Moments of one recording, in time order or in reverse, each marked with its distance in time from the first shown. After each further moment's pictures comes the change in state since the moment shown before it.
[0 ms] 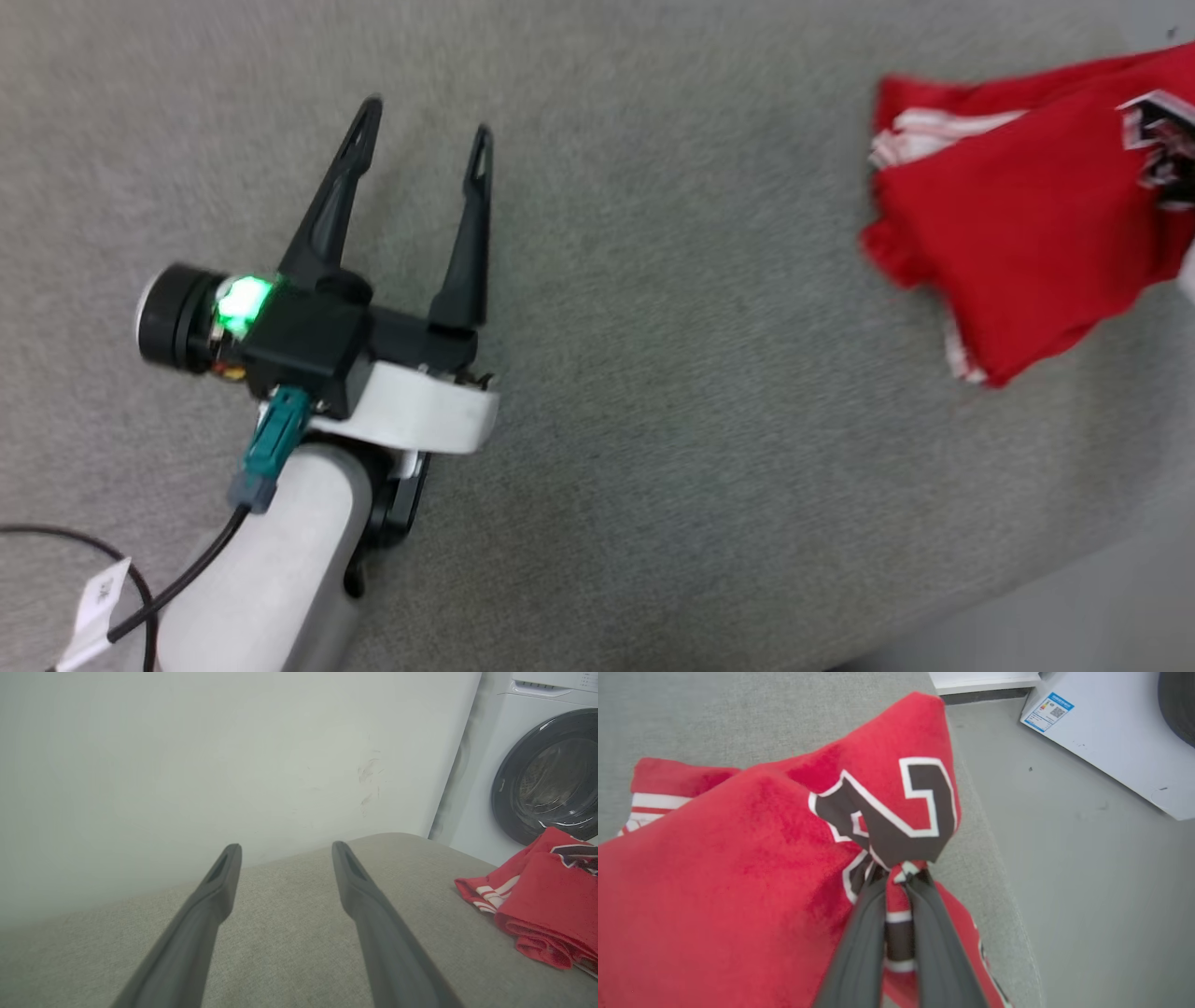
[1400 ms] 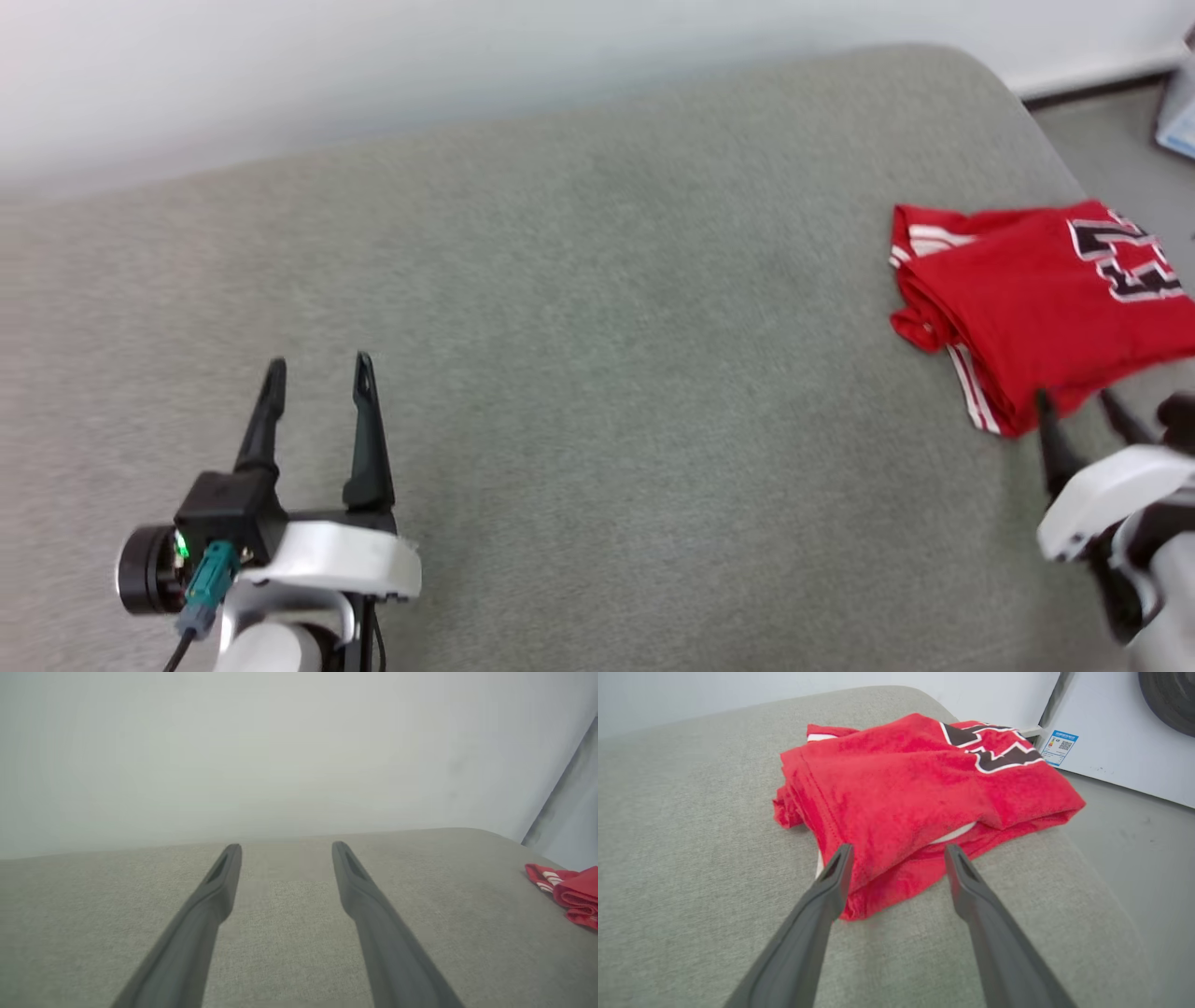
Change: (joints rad) left arm 0.348 -0.002 0.114 0.082 -0.161 0.116 -0.078; right arm 0.356 0.193 -0.131 0.174 -0.170 0.000 -0.534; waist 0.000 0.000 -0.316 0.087
